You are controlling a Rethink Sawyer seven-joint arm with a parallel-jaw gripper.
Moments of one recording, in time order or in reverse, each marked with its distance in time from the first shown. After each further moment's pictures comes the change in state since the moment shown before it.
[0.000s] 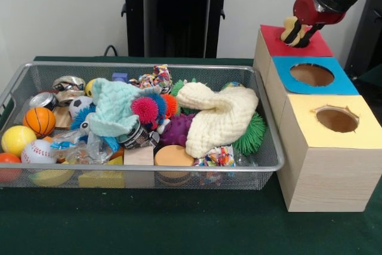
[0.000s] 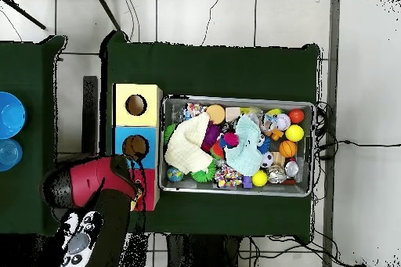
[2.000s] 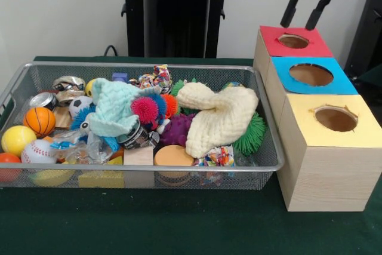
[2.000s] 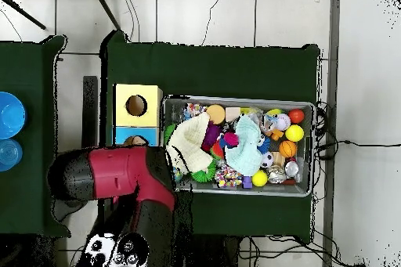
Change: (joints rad) arm -0.158 -0.207 -0.004 0.004 -0.008 -0.138 0.000
